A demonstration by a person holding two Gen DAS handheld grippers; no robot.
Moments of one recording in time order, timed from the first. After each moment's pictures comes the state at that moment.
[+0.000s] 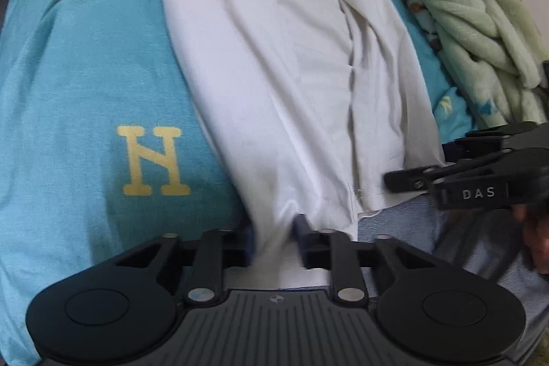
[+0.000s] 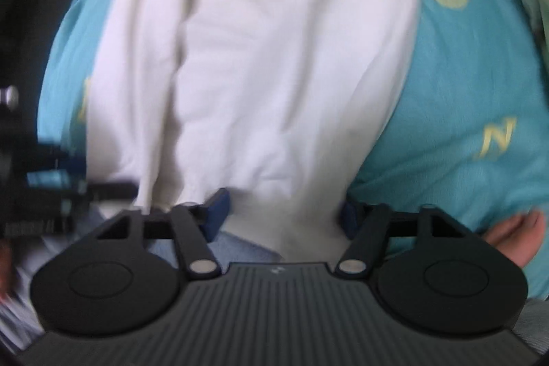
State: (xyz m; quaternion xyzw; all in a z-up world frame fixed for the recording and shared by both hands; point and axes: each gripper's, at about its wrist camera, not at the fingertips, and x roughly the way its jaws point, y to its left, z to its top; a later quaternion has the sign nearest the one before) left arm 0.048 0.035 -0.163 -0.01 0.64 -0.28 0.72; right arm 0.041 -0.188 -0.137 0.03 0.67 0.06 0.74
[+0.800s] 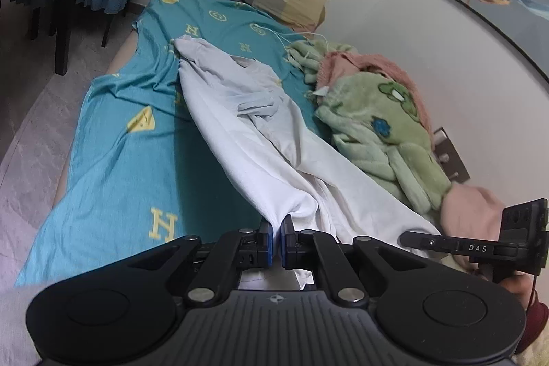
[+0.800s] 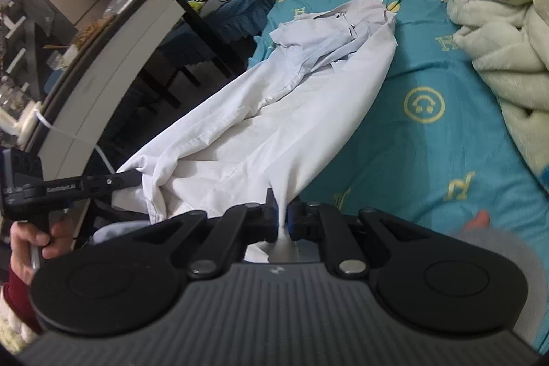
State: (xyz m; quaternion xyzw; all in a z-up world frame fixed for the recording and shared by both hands) left arm -0.064 0.113 0.048 -0.17 0.44 -0.26 0.84; right arm -0.064 -0.282 0.021 0.22 0.44 0.18 0.85
